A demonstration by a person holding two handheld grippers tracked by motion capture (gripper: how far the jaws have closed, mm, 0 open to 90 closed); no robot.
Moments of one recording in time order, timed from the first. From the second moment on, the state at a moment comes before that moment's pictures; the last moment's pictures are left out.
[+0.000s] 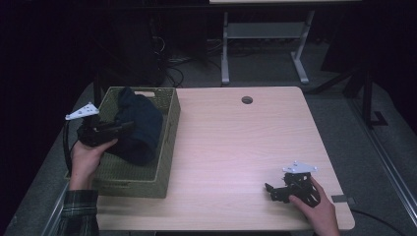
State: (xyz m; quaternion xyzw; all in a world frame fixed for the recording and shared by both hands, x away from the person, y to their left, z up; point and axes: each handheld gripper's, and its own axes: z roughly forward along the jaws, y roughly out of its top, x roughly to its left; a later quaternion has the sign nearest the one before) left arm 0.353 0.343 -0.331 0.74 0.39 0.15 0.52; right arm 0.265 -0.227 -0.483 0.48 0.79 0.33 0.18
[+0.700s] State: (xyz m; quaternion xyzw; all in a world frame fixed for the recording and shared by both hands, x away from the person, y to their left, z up) left arm 0.344 0.297 -0.282 0.75 0.31 0.15 0.57; right arm 0.265 -0.227 -0.483 0.48 0.79 0.33 0.18
